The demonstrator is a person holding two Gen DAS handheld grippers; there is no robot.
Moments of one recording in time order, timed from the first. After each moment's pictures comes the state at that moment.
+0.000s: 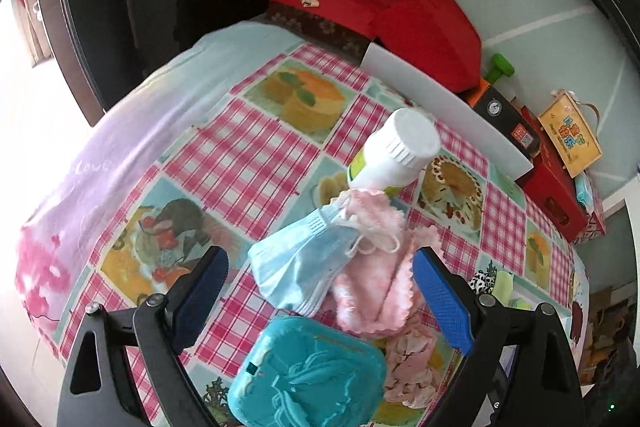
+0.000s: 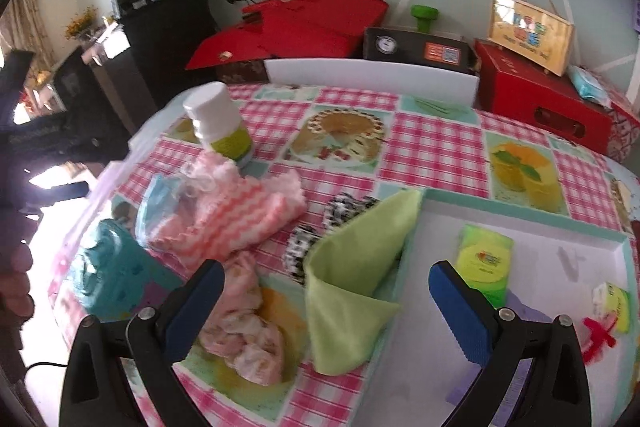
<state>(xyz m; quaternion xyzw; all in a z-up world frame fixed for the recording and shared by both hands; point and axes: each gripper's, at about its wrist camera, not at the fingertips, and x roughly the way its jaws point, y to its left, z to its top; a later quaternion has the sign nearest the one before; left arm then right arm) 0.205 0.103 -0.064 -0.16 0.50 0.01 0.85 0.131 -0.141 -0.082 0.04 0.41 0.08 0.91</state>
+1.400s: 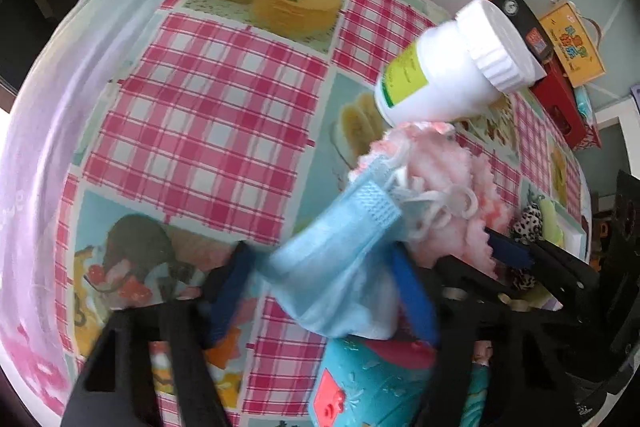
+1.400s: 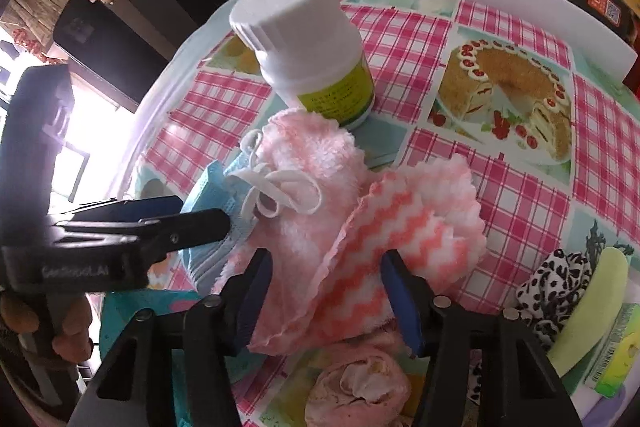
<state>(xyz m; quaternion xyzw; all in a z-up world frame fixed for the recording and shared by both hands) 0.275 0.120 -0.156 -0.11 0.64 -0.12 0.76 0.249 -0.040 -0.143 0.04 0.58 0.18 0.79</state>
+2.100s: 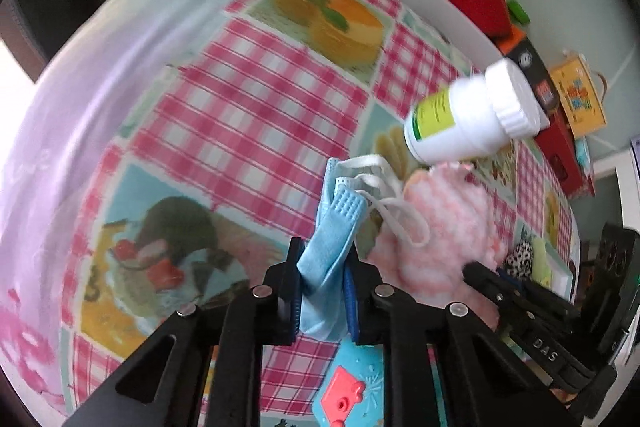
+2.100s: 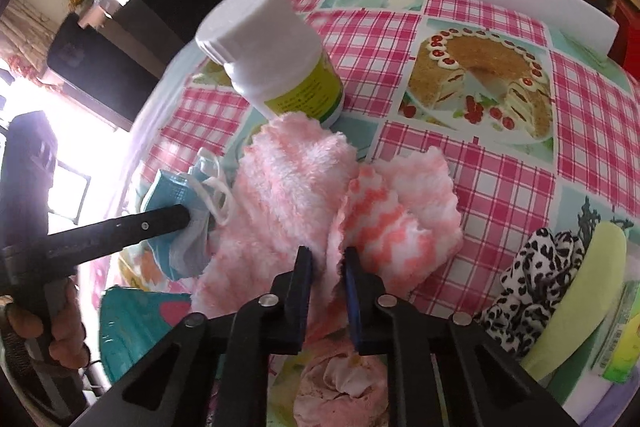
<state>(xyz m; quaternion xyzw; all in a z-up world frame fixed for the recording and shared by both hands) 0.255 0.144 -0.148 -0.18 0.59 -0.07 0.78 0.239 -0.071 -0.138 0.10 0.56 0.18 0.80</state>
